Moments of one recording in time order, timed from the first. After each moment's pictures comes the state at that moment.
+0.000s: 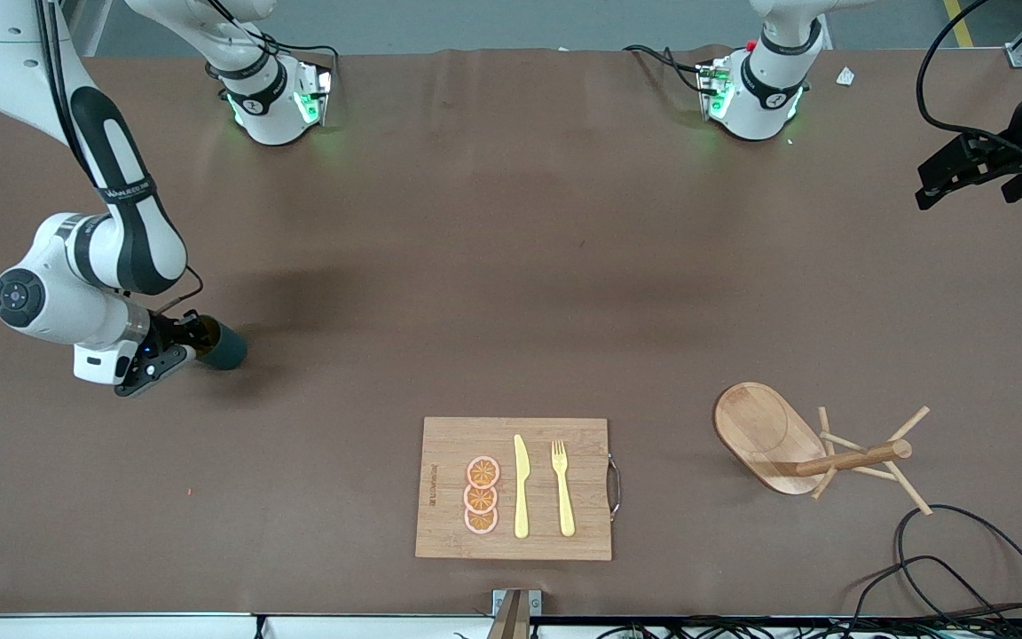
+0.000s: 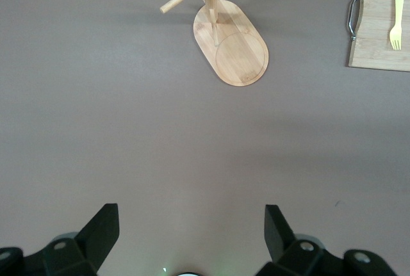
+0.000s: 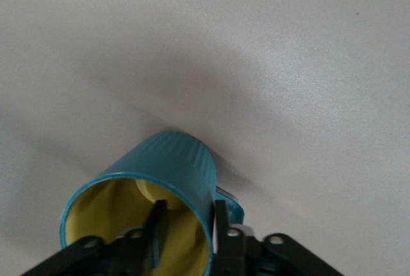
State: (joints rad) left arm 0.16 -0.05 -0.24 -1.52 0.01 1.47 -0.13; right arm -0.06 0.39 -0.06 -2.05 0.06 2.32 -0.73
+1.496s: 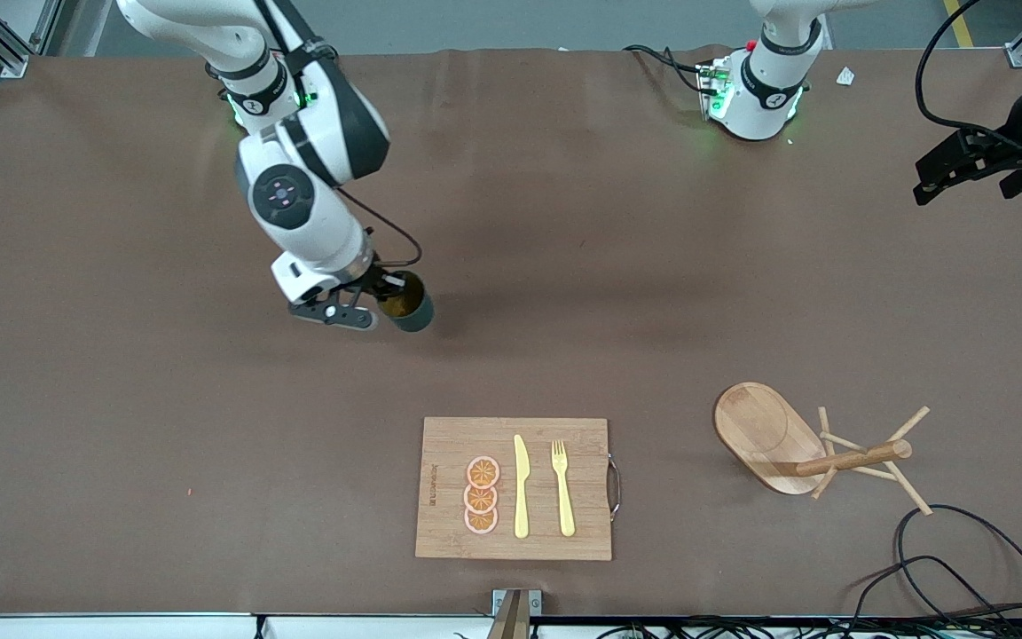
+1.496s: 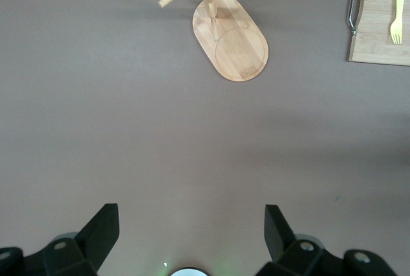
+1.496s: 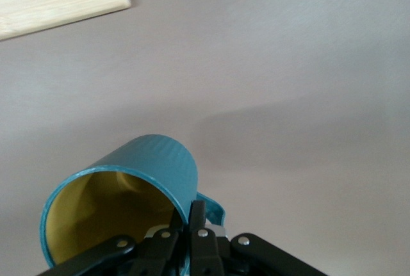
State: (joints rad) left arm 0.15 -0.05 -0.24 -1.51 0.01 1.46 -0.13; right arm 0.58 0.26 -0.02 -1.95 0.12 2.18 0.74
